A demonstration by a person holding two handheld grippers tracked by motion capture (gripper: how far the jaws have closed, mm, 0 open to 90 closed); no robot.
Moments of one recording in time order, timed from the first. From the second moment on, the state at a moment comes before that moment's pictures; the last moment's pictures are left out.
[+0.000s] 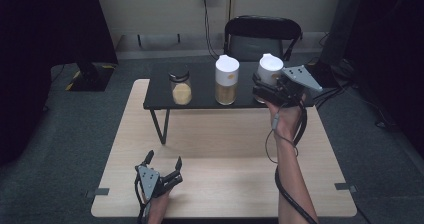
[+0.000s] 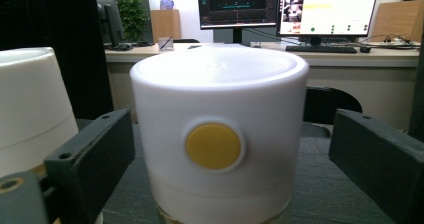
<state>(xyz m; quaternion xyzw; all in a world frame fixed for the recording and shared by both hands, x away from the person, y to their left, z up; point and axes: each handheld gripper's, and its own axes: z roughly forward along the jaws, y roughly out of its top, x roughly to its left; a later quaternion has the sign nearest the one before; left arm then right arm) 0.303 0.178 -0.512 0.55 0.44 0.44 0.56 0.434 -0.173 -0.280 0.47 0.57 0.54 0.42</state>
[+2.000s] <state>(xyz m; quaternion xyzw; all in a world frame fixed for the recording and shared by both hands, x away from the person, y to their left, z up) 0.302 0.178 -0.512 0.55 0.43 0.44 0.56 0.396 -0.171 -0.285 0.44 0.54 0.56 0.44</state>
